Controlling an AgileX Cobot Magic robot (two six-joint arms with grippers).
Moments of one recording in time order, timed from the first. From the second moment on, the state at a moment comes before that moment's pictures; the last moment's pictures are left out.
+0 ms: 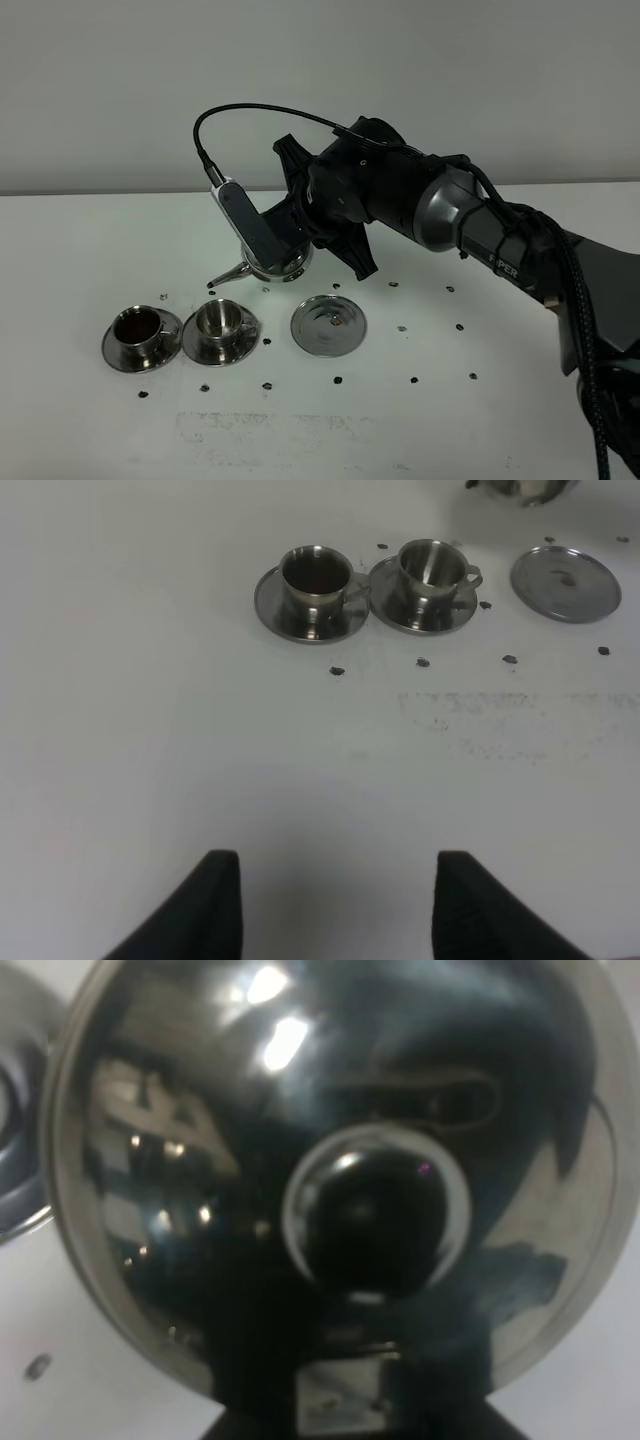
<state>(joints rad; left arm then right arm) 0.03 0.00 -0.51 -0.14 1.05 0.09 0.65 2.28 -2.04 -0.29 0.81 -1.41</state>
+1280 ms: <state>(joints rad) 0.03 0.00 -0.51 -0.14 1.05 0.09 0.66 2.41 -2.10 -0.45 0.73 -1.43</state>
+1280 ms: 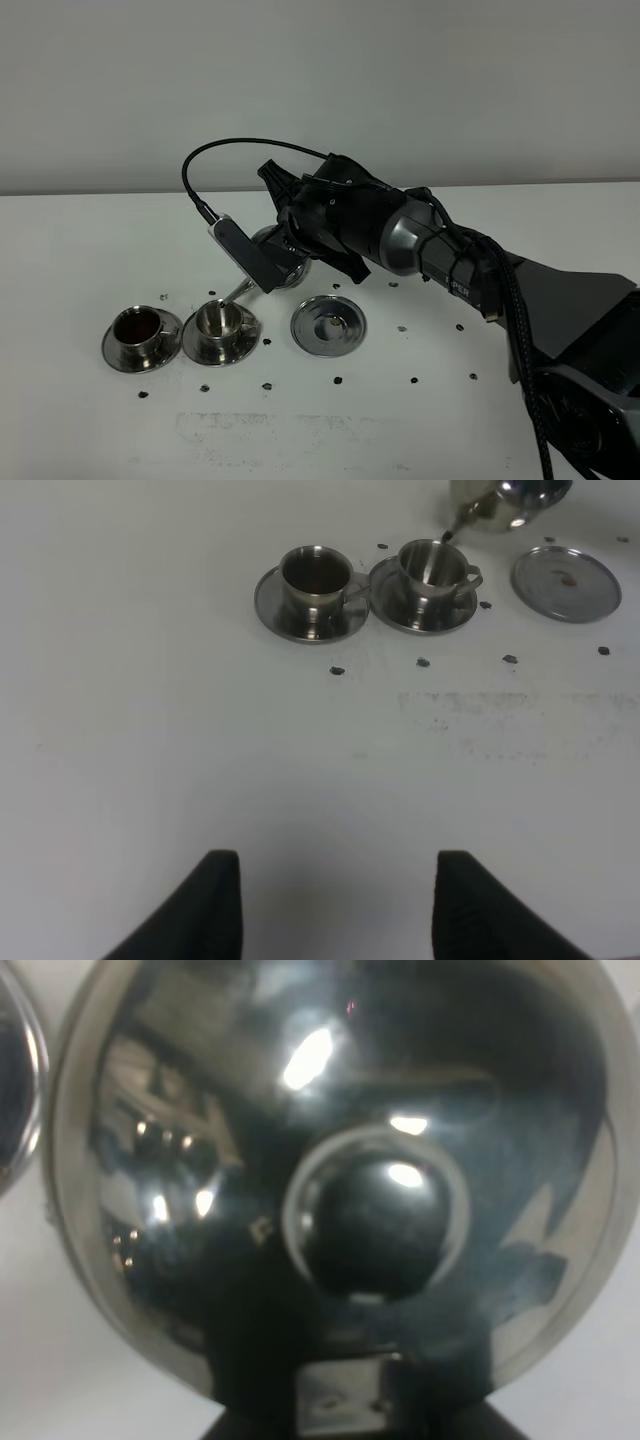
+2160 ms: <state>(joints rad) 0.03 0.00 -0.51 -0.14 1.05 0.09 0.70 2.41 -2.10 -0.58 0.74 -1.40</state>
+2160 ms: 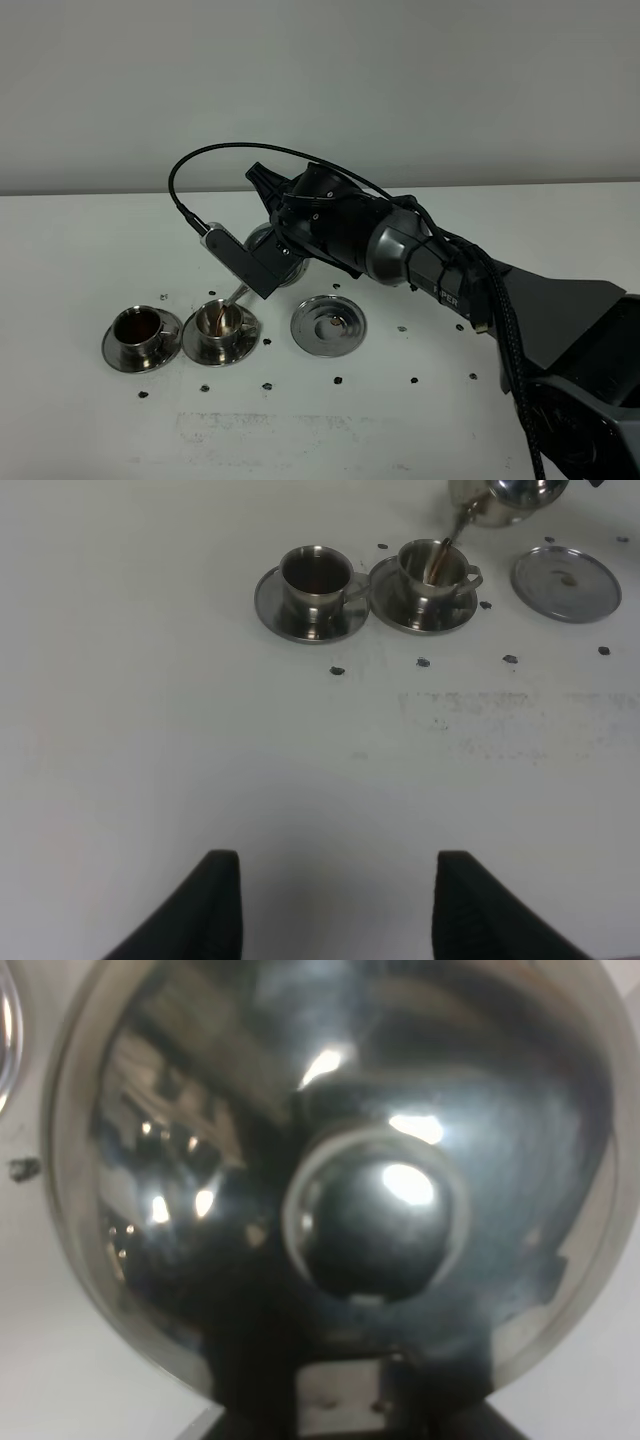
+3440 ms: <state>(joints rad) 0.03 0.00 -0.51 -0.14 1.05 0.09 0.73 2.41 -2.10 -0.76 0.74 -1.32</state>
